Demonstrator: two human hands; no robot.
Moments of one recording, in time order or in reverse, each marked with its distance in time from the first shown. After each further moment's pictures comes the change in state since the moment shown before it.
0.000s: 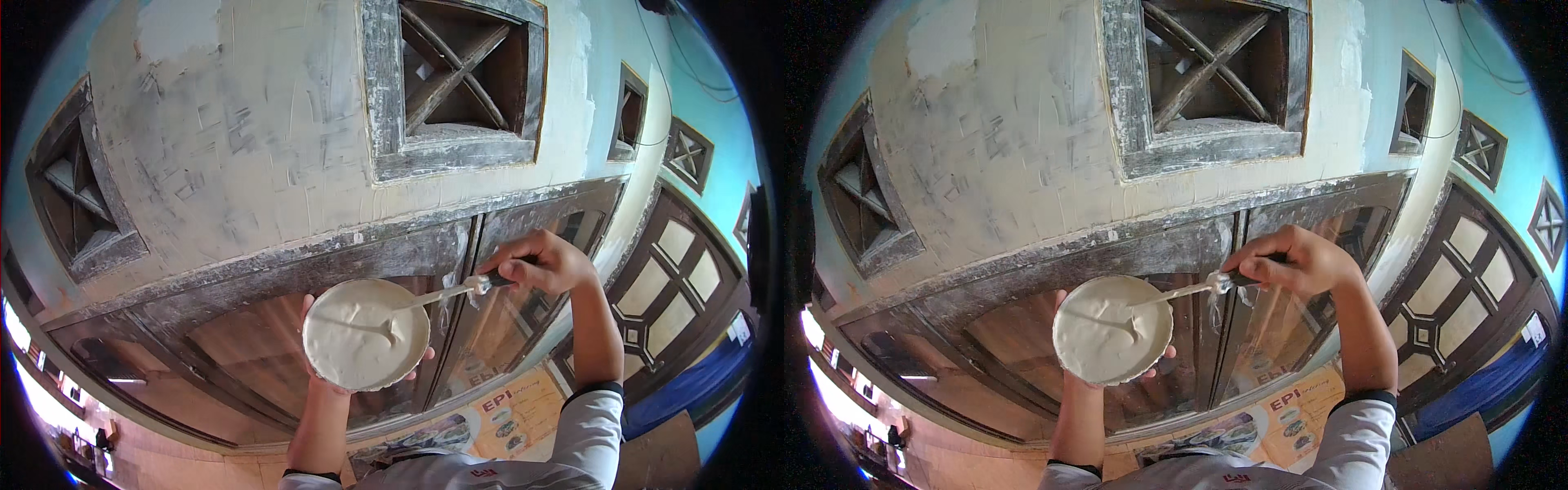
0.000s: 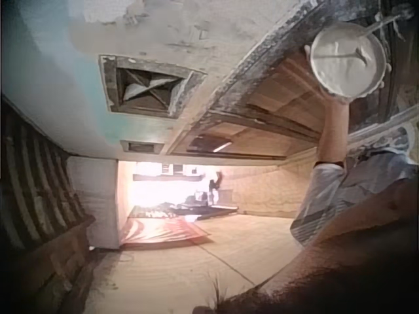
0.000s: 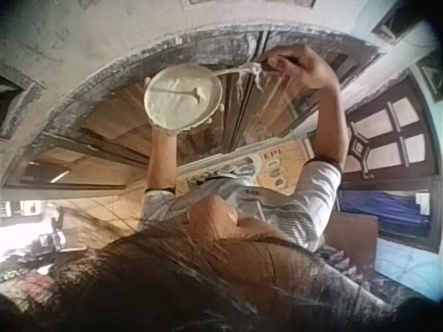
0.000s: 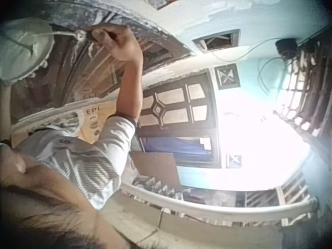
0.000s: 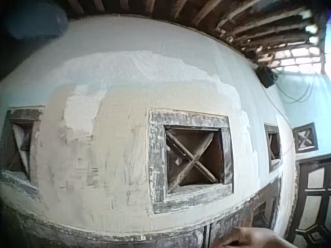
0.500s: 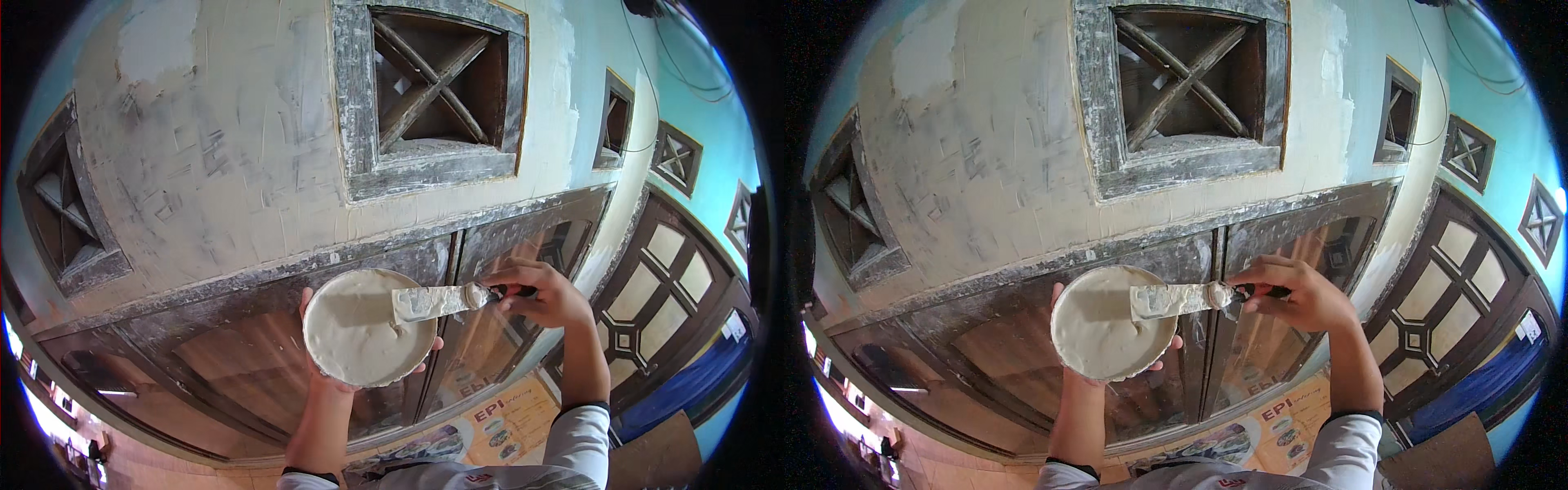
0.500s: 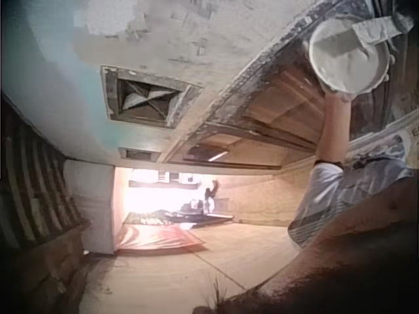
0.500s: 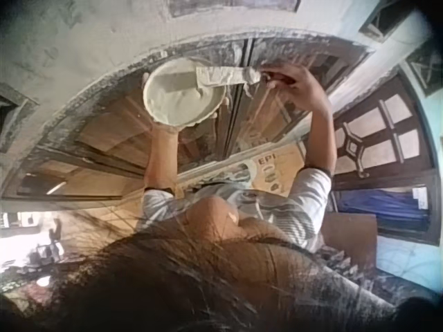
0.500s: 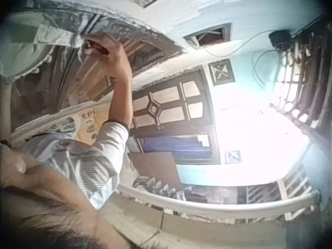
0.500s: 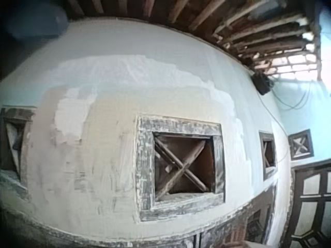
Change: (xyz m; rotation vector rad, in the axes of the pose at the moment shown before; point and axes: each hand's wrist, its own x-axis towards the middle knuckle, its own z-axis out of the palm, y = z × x) left_hand 0.042 -0.010 -0.003 0.116 0.026 -0.014; right_hand -0.044 0.009 0.005 -0.199 0.190 -0.006
